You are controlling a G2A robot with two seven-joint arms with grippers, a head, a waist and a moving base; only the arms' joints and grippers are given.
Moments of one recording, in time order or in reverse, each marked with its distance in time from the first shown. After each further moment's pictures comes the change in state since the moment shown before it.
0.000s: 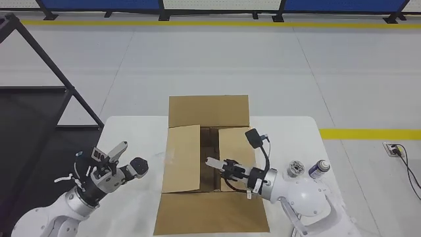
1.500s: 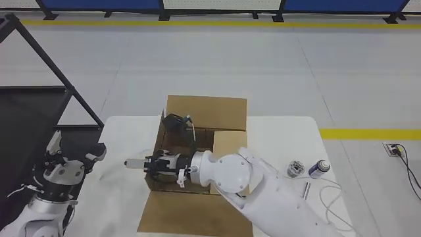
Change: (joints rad) left arm 0.070 -0.025 -0.149 0.051 -0.315 -0.171 0.230; right arm 0.480 -0.226 -0.464 0.324 0.121 -0.070 -0.145
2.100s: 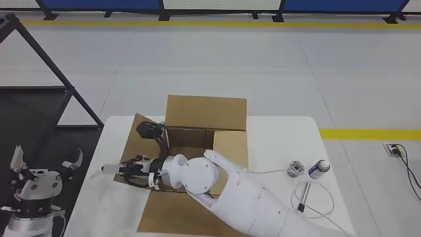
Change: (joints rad) left arm 0.108 -0.025 -0.067 -0.036 -0.137 -0.138 -0.008; right arm 0.116 -0.186 -0.172 0.338 0.067 -0.114 -0.104
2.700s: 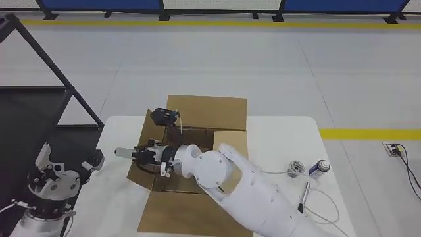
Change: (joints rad) left arm -0.010 -0.002 0.037 -0.089 0.120 0.089 -0.075; right arm -0.128 0.078 0.222 -0.206 -0.238 0.068 0.029
